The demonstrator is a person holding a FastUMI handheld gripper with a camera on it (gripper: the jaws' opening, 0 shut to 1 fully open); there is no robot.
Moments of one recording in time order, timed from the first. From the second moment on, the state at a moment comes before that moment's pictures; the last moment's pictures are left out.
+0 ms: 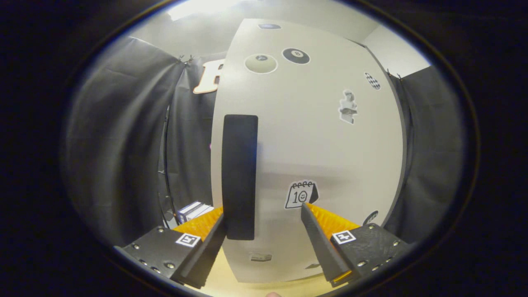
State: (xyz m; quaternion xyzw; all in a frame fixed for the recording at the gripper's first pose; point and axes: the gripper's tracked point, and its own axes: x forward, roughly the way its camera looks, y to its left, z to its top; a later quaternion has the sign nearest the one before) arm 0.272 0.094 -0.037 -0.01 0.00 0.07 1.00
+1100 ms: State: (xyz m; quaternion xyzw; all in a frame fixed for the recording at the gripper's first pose) arm 0.279 0.106 -0.029 0.00 -0.04 0.04 1.00
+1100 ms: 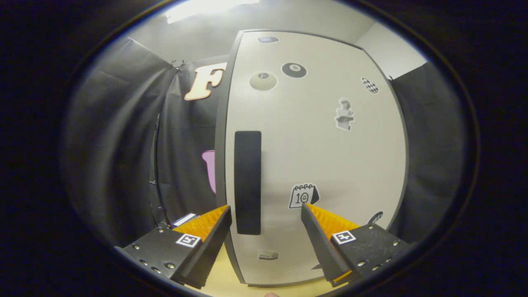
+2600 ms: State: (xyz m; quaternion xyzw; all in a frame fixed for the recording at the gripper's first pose) arm 0.023 -0.003 -0.004 -0.01 -0.03 -0.02 1.00
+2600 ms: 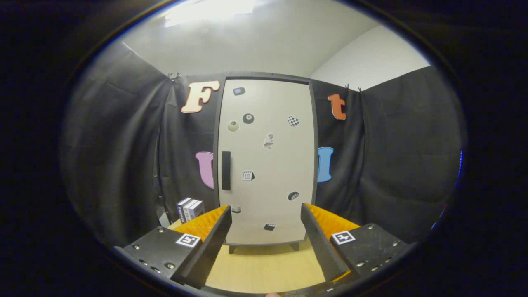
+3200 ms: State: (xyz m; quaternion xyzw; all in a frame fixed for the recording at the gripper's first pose) arm 0.027 -0.005 -0.008 0.00 -0.01 -0.02 1.00
